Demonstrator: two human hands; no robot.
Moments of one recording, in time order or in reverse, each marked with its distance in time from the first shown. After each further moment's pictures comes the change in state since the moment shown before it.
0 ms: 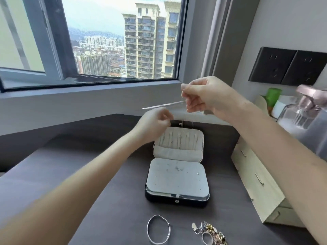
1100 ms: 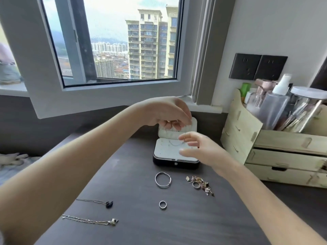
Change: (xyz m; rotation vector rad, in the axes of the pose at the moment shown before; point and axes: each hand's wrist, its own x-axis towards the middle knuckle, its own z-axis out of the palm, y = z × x) left_hand -0.112 0.120 -0.051 -0.091 -0.473 -0.150; right_hand -0.173 0.043 0.052 -0.116 -0.063 0.187
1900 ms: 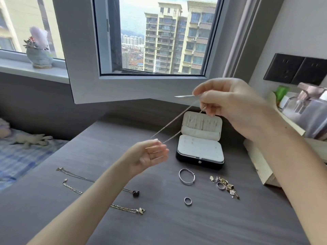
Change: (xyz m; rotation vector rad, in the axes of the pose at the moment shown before) left_hand -0.046 -0.187 0.025 -1.328 0.260 -0.185; right_hand -0.007 -0.128 0.006 0.147 0.042 -0.303
